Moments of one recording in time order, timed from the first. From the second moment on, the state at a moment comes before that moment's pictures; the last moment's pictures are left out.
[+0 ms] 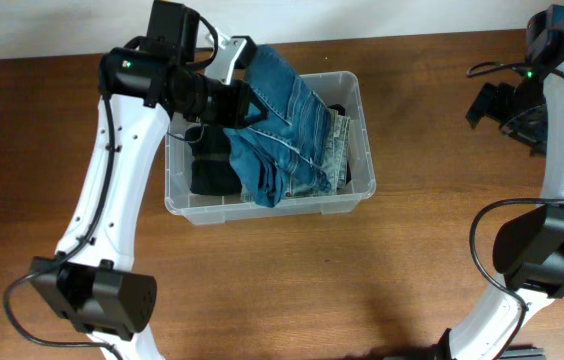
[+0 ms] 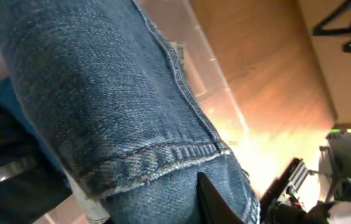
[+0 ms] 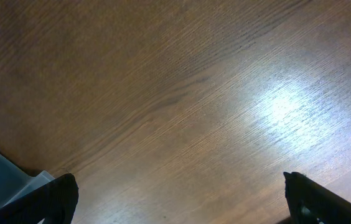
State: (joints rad) left arm -0.26 1.94 2.11 -1.25 0.61 0.00; right arm -0.29 2.02 2.13 -1.59 0.09 0.37
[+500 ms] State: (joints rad) left arm -0.27 1.96 2.11 -1.33 0.17 -0.32; right arm -0.29 2.02 2.13 -1.59 0.09 0.37
